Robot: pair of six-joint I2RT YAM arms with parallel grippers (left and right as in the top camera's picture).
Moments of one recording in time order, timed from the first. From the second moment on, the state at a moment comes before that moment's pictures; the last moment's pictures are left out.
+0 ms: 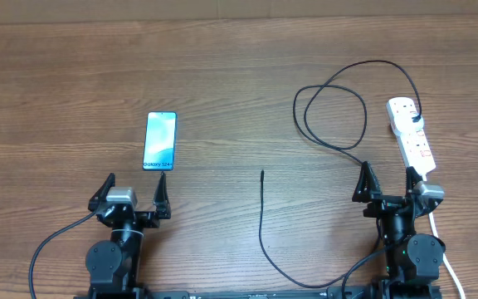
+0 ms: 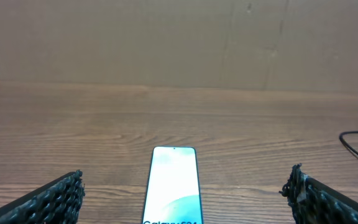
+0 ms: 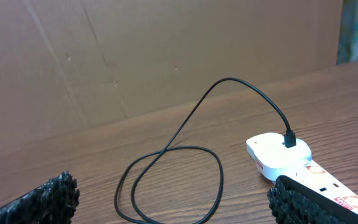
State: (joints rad) left arm 0.00 0.01 0.01 -0.08 0.05 -0.07; right arm -0.05 0.01 0.02 -0.03 -0.01 0.25
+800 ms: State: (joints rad) left arm 0.00 0.51 0.52 -0.33 0.06 0.01; right arm -0.05 0.01 0.02 -0.03 -0.01 0.25
